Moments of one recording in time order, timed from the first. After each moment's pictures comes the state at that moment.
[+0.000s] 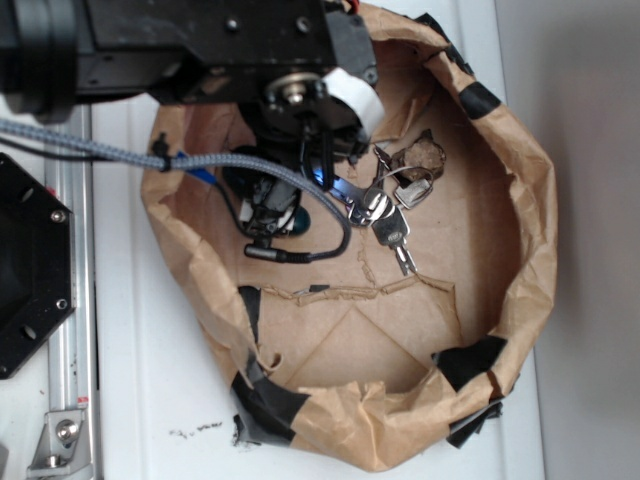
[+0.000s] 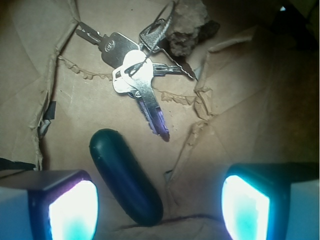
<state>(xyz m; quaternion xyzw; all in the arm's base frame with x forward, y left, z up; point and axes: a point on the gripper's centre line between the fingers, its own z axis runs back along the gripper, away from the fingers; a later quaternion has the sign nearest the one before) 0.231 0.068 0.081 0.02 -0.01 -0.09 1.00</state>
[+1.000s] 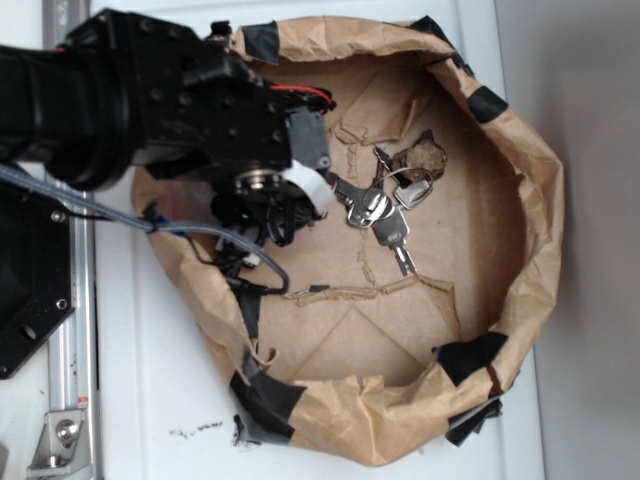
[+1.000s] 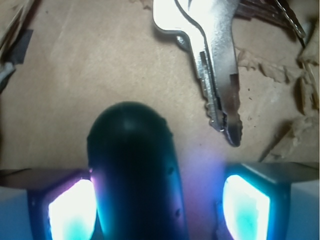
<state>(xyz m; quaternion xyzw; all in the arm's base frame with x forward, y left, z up) 0.209 0.049 0.011 0.01 0.00 -0.19 0.98</state>
